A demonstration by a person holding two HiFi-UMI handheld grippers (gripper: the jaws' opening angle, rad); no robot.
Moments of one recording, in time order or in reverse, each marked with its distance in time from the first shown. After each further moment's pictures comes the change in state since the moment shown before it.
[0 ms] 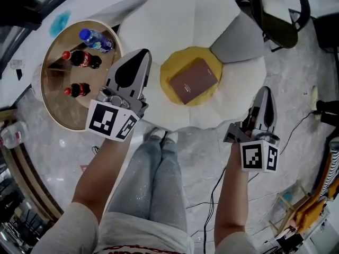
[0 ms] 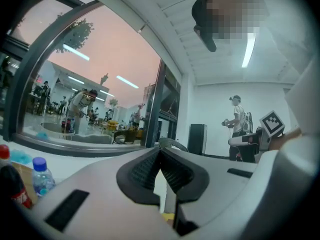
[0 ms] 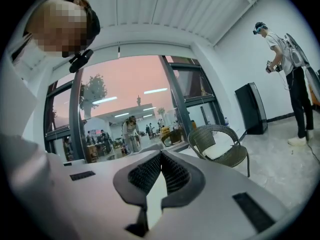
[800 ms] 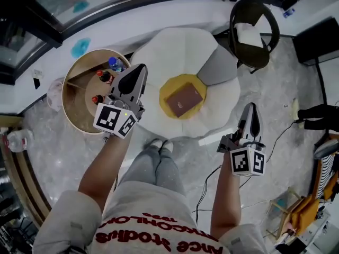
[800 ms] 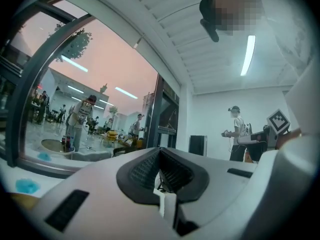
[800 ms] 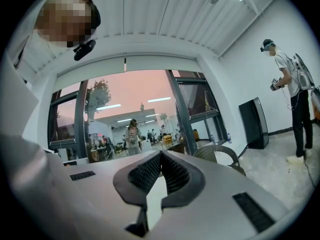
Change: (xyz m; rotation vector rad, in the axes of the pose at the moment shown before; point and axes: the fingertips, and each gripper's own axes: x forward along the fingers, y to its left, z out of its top) left arm -0.058 -0.032 0.222 0.031 -0.089 0.003; right arm -0.086 0.083 0.210 -0.041 -0.058 0.019
